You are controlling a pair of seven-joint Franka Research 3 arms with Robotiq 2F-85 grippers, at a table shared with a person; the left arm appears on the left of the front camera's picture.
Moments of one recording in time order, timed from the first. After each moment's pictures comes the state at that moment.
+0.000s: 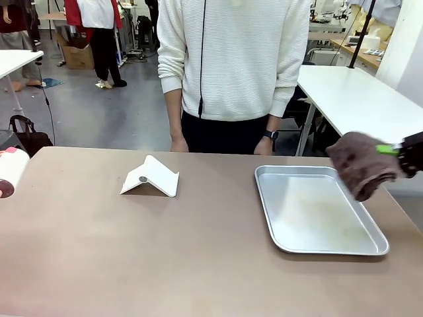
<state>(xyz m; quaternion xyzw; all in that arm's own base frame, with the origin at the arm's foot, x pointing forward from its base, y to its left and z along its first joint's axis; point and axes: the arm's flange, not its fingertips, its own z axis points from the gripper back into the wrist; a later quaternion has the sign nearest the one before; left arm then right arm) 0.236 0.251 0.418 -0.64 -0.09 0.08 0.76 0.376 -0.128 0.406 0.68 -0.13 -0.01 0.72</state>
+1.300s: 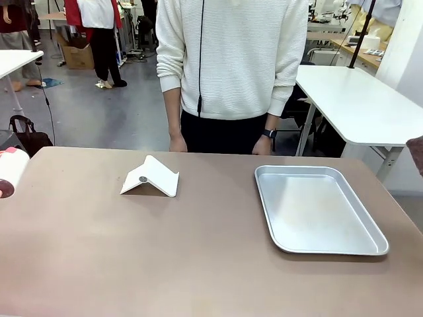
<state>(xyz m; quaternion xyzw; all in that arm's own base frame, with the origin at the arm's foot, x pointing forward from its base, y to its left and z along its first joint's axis) 0.236 0.251 0.417 -0.64 -0.09 0.08 0.76 0.286 -0.241 0.431 0.72 -0.17 -0.09 0.67</state>
